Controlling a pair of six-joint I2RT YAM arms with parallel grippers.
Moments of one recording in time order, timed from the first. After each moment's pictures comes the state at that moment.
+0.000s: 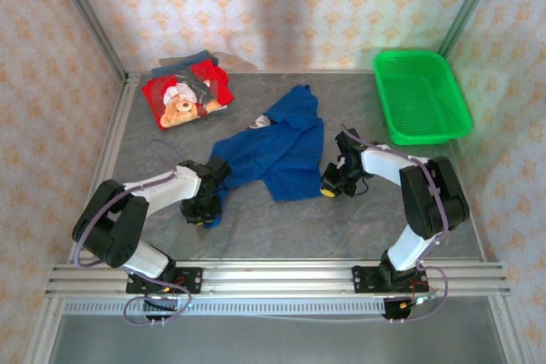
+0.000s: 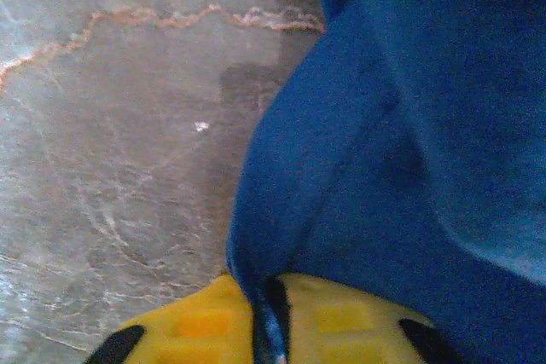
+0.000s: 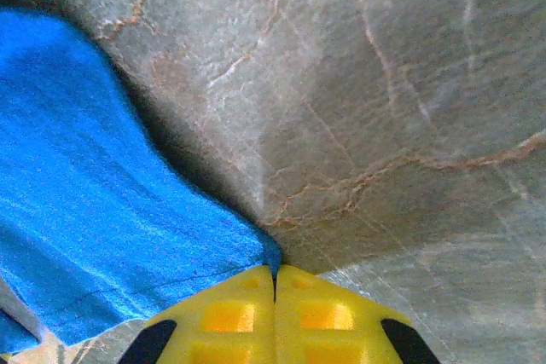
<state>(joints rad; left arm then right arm) -0.46 1.51 0.75 -0.92 -0.06 -0.77 0.31 1.67 0.90 -0.64 -0.42 0.76</state>
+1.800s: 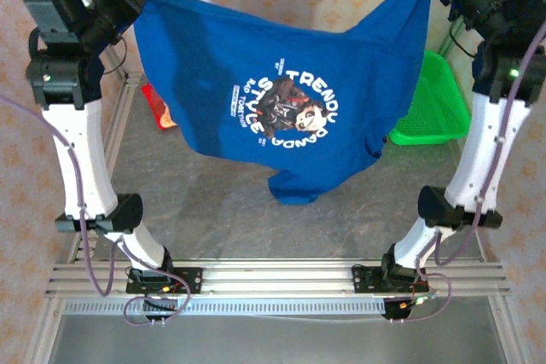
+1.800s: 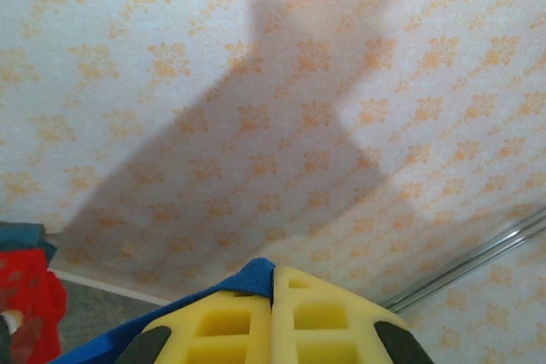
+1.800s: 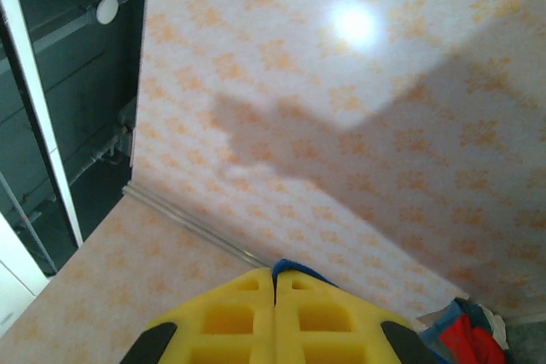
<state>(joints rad) 0.09 1.72 2.59 -0.90 0.29 -0.75 -0.18 1.76 2.62 -0.65 -0.67 1.15</state>
